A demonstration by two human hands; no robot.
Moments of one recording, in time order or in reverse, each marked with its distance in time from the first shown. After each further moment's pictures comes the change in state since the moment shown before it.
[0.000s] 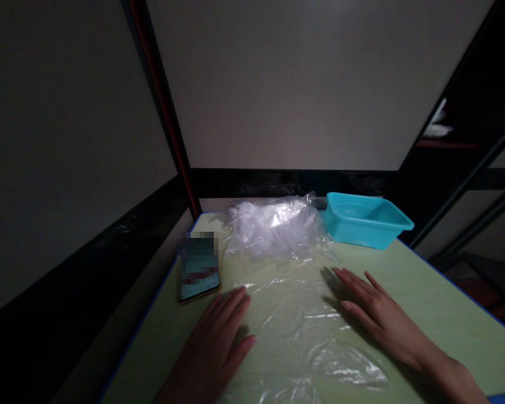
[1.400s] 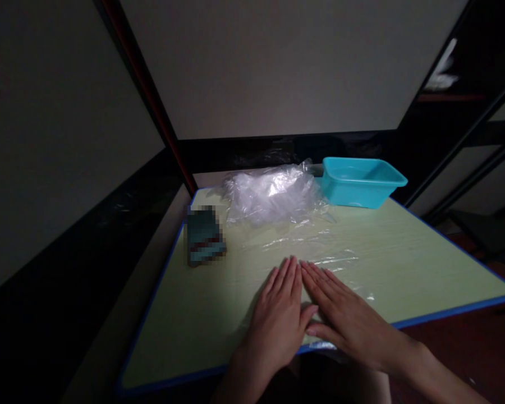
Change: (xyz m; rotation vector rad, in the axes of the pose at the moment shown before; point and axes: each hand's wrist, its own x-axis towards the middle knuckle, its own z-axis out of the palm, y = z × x) left_hand 0.029 0.095 0.004 -0.077 -0.227 0.048; right_hand -0.029 -0.094 0.011 0.049 -0.005 -0.236
